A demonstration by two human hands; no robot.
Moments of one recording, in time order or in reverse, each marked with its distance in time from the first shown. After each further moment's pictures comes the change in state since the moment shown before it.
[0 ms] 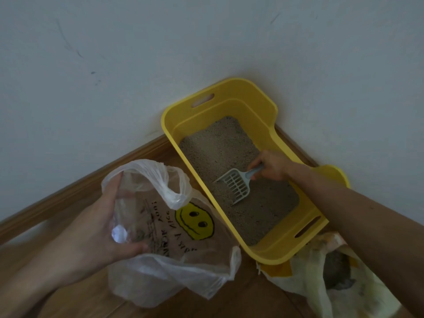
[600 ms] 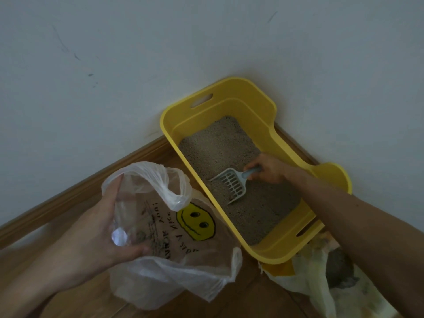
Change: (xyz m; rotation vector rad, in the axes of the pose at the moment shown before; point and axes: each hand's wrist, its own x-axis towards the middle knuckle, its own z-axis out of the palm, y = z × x) left_hand -0.003 0.006 -0.012 0.042 -0.074 -0.060; right_hand 0.002 -0.001 0.014 0.092 0.033 -0.087
